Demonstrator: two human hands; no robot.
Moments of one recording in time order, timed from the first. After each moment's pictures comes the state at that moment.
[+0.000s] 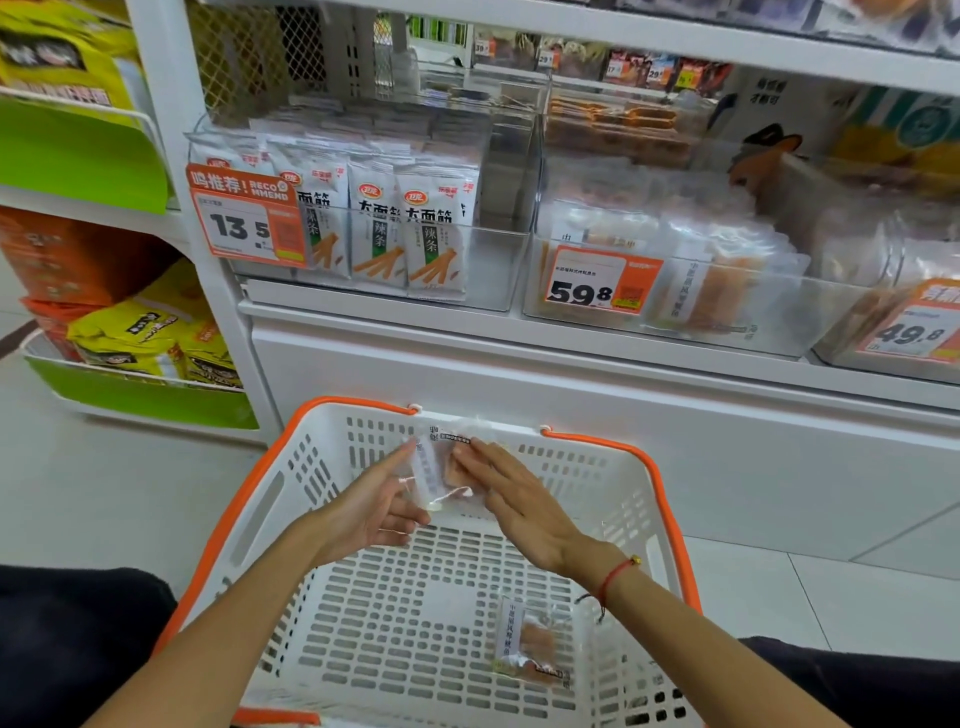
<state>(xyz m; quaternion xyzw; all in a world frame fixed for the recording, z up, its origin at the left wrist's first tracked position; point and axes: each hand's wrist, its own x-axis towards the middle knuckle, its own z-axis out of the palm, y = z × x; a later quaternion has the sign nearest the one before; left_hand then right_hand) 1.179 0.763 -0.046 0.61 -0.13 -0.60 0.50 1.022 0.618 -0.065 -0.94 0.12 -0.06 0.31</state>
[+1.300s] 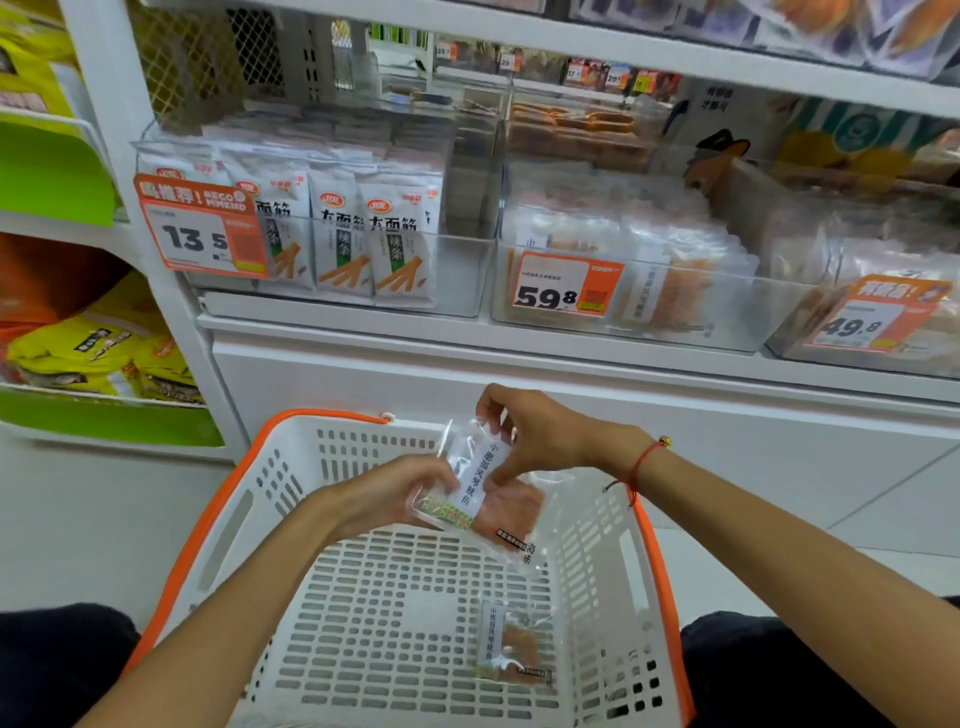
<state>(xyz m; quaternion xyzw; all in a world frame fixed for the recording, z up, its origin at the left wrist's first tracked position) 1.157 0.727 -0.003 0.56 -0.30 -0.62 0.45 1.038 0.574 0.047 -0.95 0.16 0.05 0.27</state>
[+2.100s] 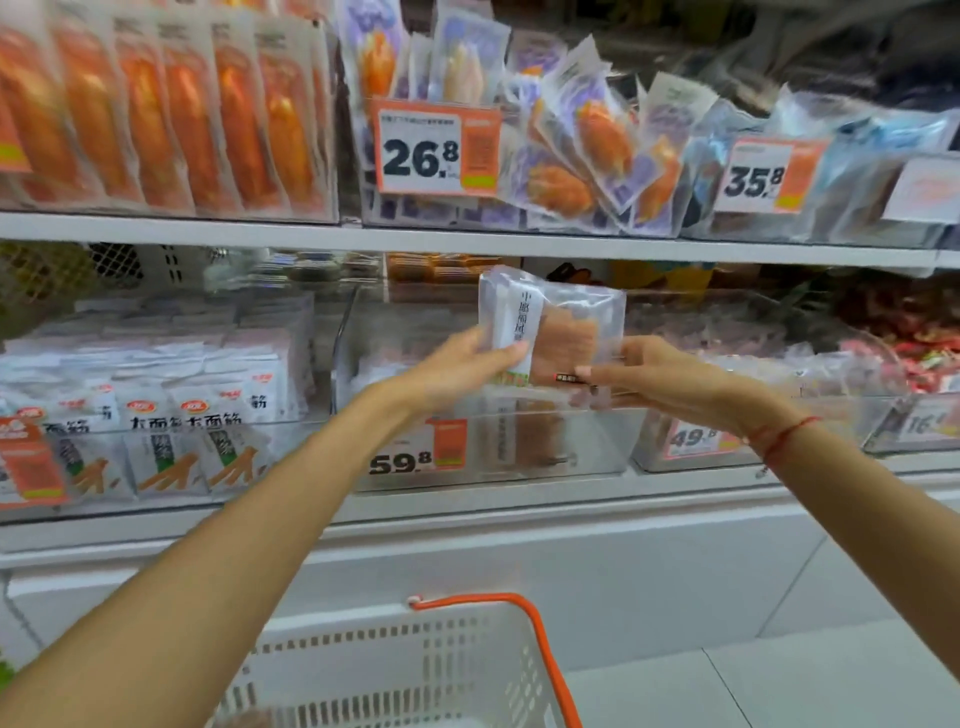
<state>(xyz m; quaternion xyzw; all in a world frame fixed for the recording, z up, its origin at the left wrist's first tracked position) 1.107 0.522 0.202 0.59 -0.59 -0.31 0.45 0.904 0.420 0.215 -0.81 0.32 -0.18 0.45</state>
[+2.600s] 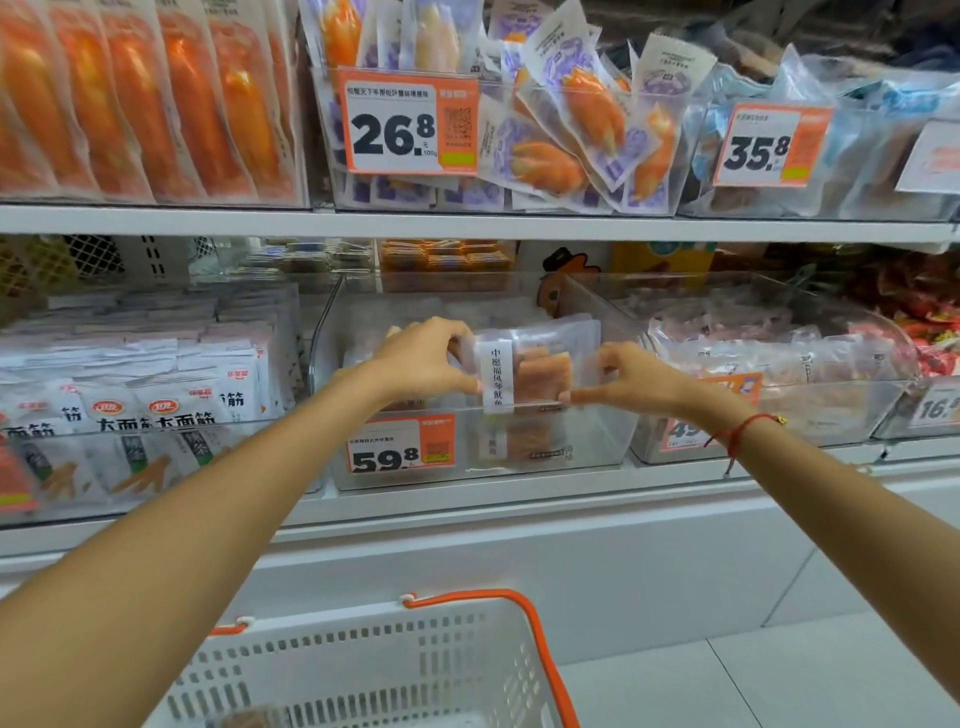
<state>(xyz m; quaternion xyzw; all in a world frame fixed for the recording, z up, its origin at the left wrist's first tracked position) 1.139 0.490 0.191 0.72 -0.64 -0.07 0.25 0.917 0.398 0.193 -0.89 0.36 -0.15 0.22</state>
